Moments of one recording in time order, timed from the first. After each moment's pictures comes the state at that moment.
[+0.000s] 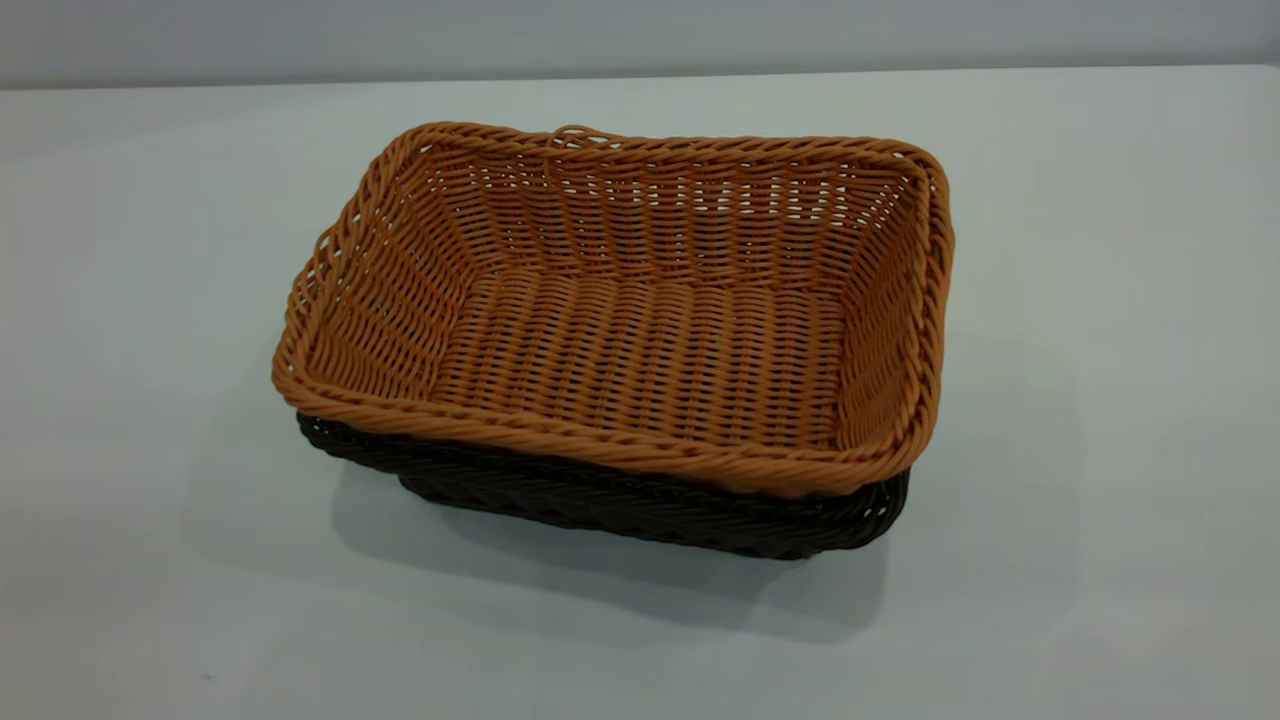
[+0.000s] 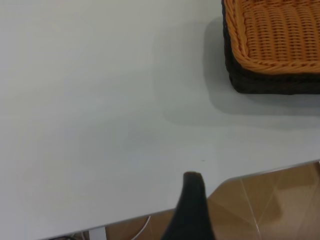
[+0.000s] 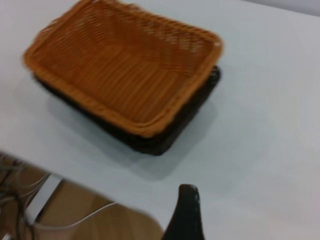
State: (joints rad) left arm -0.05 0.04 -0.49 -0.14 1.13 0.13; right arm 0.17 -0.02 -0.47 0.28 1.16 -0.22
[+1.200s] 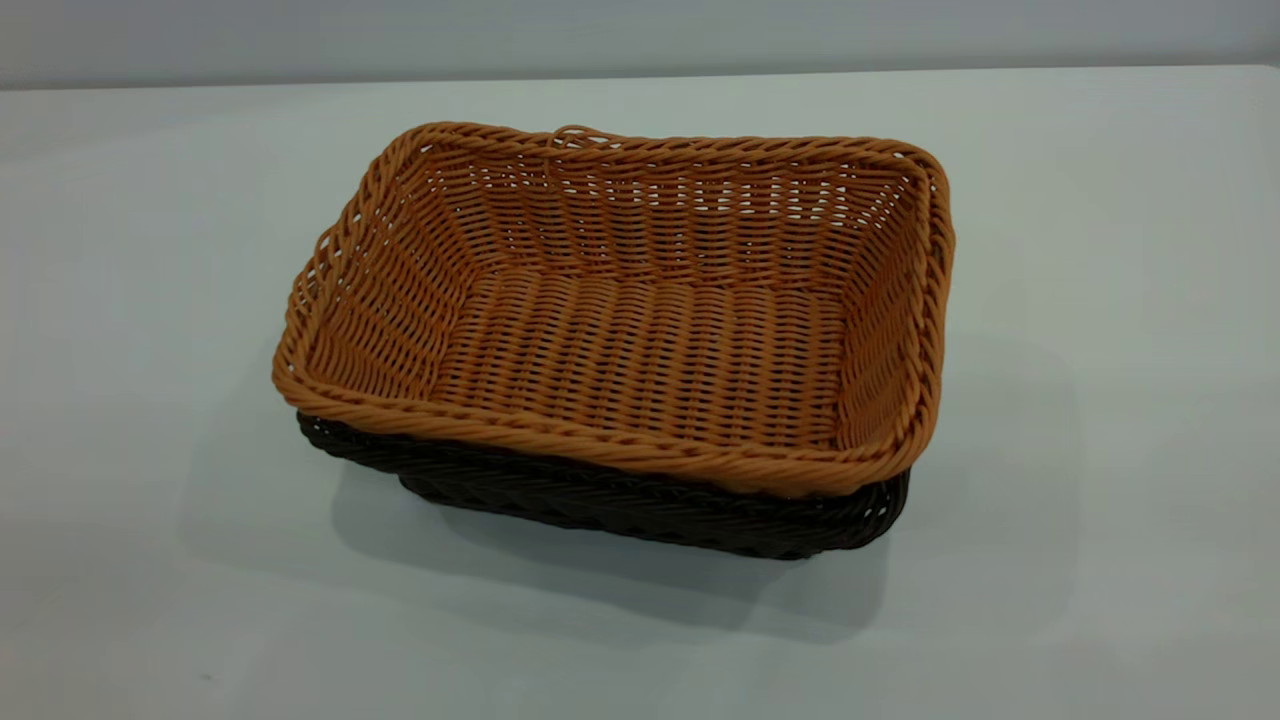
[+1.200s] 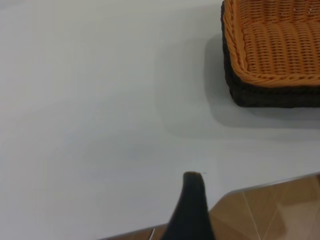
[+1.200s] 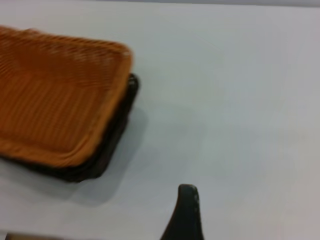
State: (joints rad) left arm -0.05 -0.02 -0.49 -0.14 1.13 0.13; right arm -0.03 -0.02 -0.47 0.18 1.15 -0.11
